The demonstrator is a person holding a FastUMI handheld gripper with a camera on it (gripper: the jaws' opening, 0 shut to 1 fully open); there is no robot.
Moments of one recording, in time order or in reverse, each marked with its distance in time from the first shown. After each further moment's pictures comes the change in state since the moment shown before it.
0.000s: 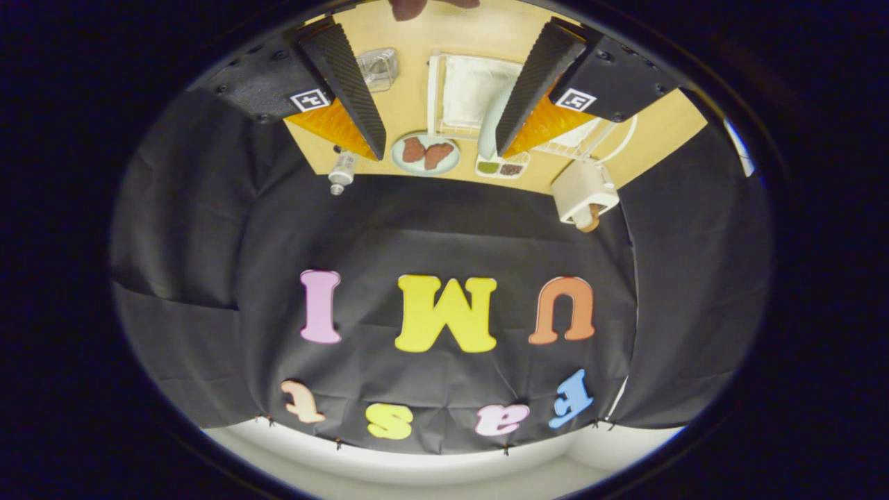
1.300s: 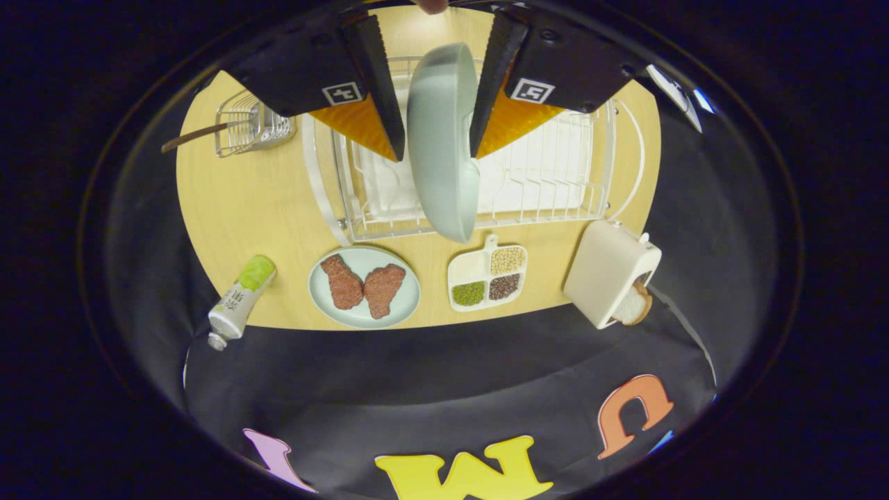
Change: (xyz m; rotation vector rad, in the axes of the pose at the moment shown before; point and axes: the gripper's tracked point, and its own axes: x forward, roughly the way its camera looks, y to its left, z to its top) arm 0.162 0.073 -0.089 0.217 0.646 0.051
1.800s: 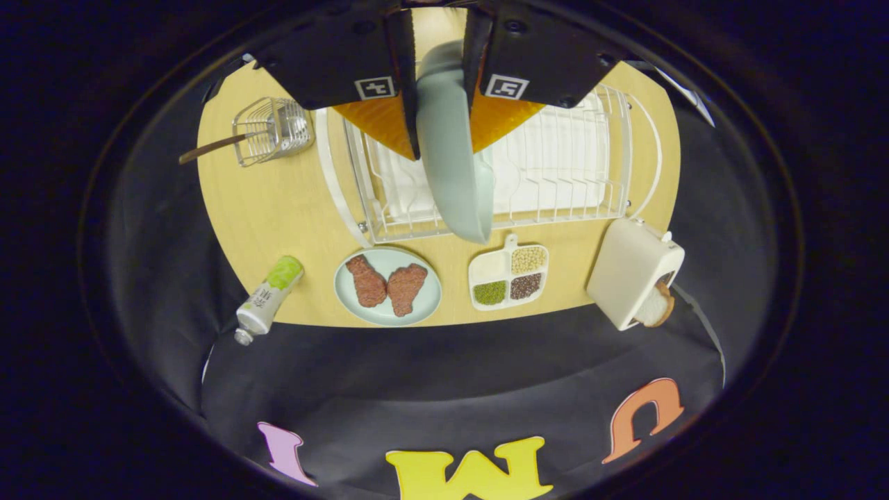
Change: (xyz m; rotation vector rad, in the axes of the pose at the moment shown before) arm -0.021 -0.004 0.003 0.000 -0.046 -0.165
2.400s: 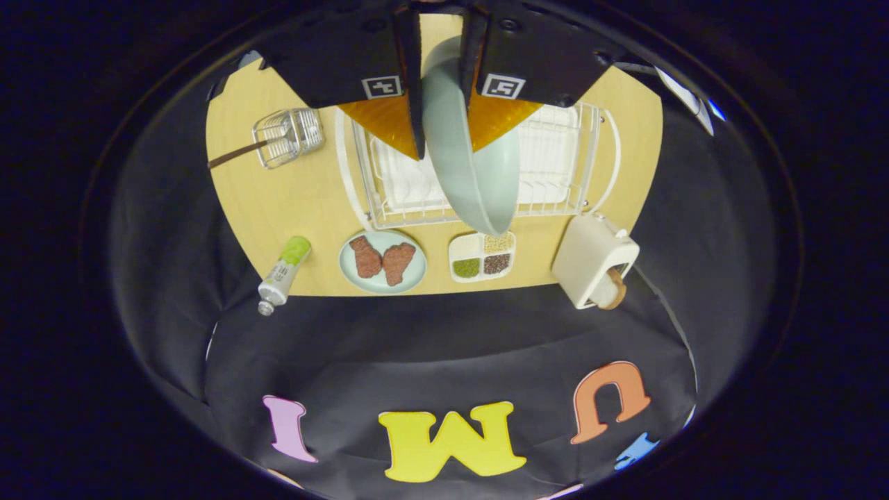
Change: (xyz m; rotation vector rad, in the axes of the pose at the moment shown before) arm -0.075 0.000 -0.048 0.006 -0.116 0.139
